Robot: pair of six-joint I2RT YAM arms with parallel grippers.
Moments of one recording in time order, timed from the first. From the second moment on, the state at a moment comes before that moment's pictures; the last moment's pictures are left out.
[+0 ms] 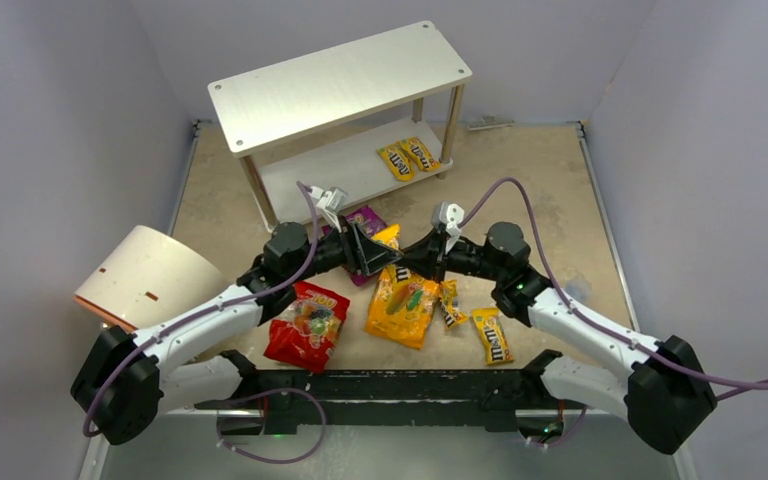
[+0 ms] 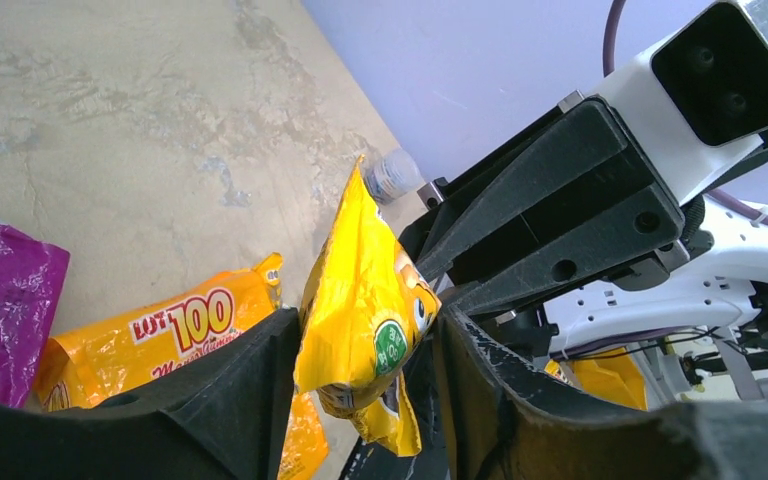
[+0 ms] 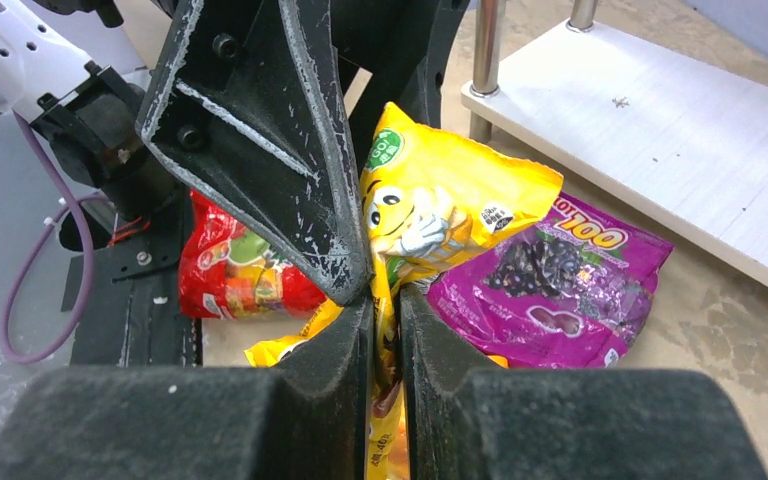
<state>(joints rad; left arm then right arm) -0.69 1.11 0.58 0.46 0.40 -0.79 0.63 1.06 0.55 0.45 -0.68 0.08</state>
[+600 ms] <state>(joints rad) -0.69 1.10 0.57 0.46 0.41 -0.81 0.63 1.07 0.57 0.39 -0.73 -0.02</state>
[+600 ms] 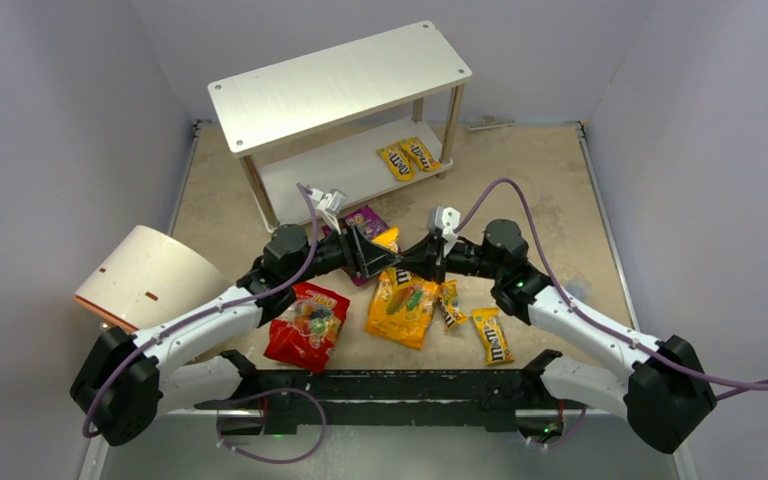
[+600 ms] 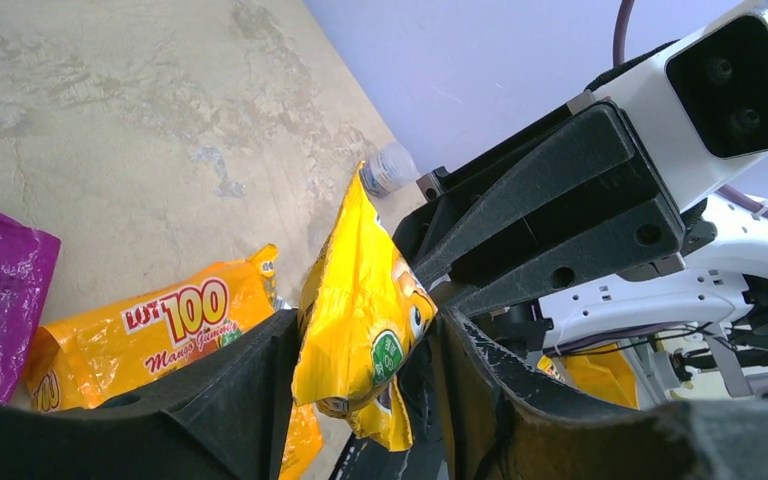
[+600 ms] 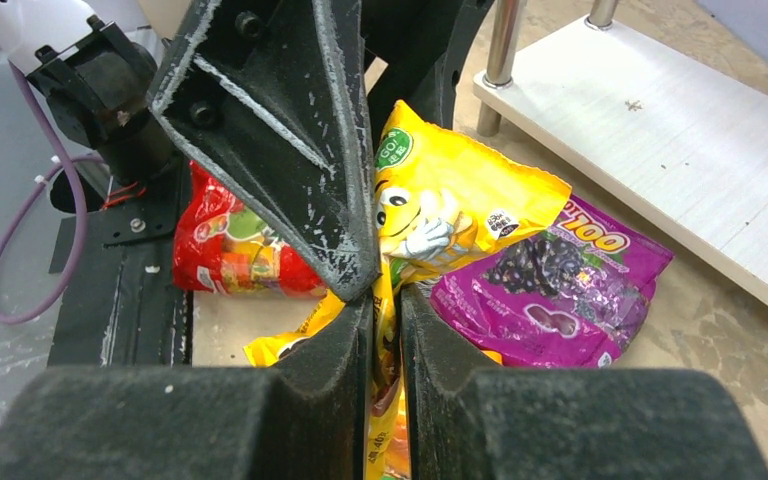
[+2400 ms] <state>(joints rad) -0.59 1.26 0.94 -0.17 0.22 -1.08 0.87 1.18 0.34 0.85 -0.20 -0.60</state>
